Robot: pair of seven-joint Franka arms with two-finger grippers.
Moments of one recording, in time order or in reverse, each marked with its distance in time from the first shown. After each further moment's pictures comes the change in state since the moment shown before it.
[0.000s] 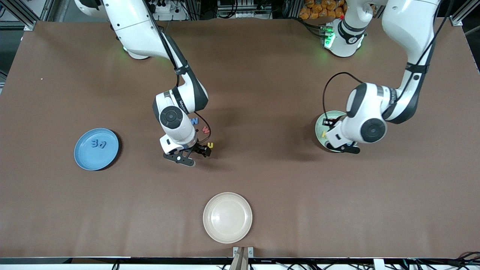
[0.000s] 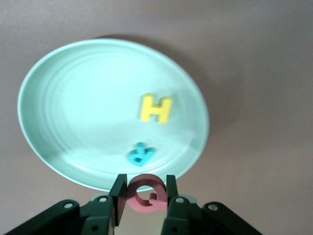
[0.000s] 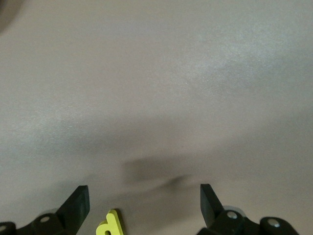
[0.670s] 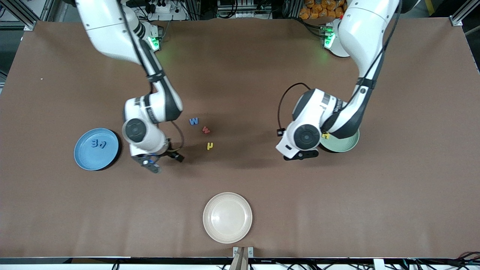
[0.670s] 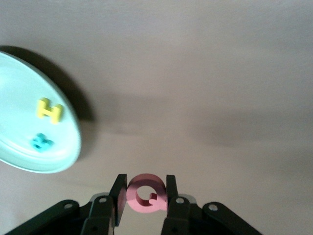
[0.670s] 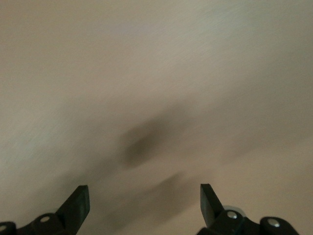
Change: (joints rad) left arm -0.261 0.240 -0.005 0.473 -0.019 -0.247 -0.525; right arm -0.099 -0.047 0.002 -0.044 0.004 -0.091 0.112
